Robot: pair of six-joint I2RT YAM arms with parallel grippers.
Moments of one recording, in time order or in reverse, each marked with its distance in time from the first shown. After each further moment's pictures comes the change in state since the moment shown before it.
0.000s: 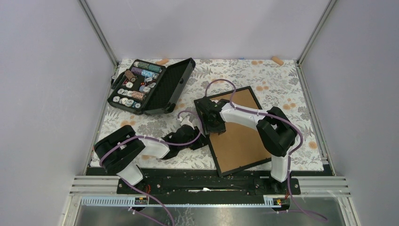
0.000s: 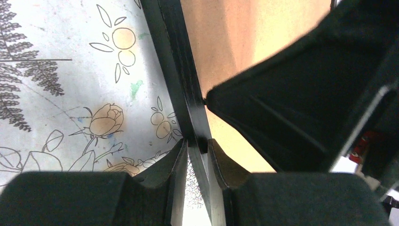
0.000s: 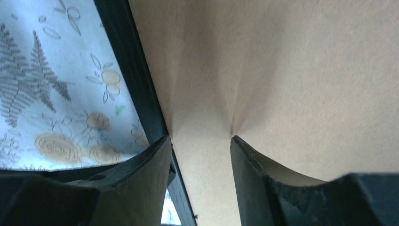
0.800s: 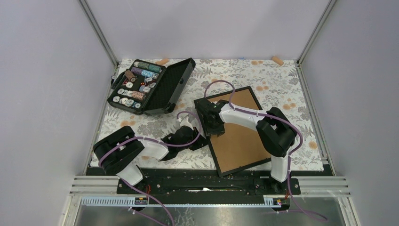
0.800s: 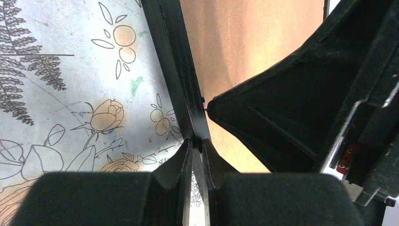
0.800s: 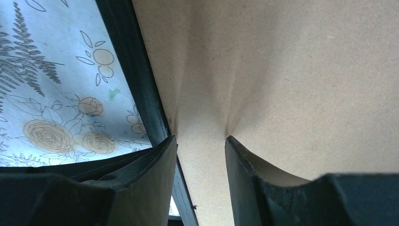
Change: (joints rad) left arm -0.004 -0.012 -0.029 0.042 -0.017 -0.019; right arm 0.016 -0.013 -0.009 -0.035 -0.016 0.009
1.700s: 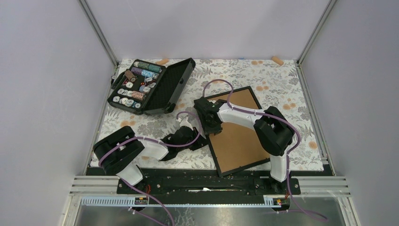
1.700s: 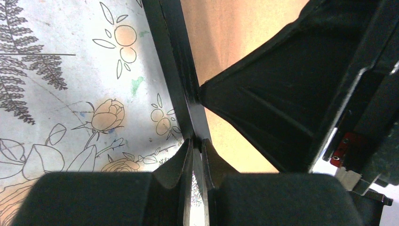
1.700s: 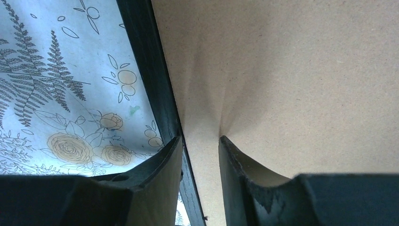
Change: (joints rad) left arm 0.001 0.000 -0.008 0.014 -0.001 -0.003; right arm 0.002 0.033 0.035 0.024 0.013 0.002
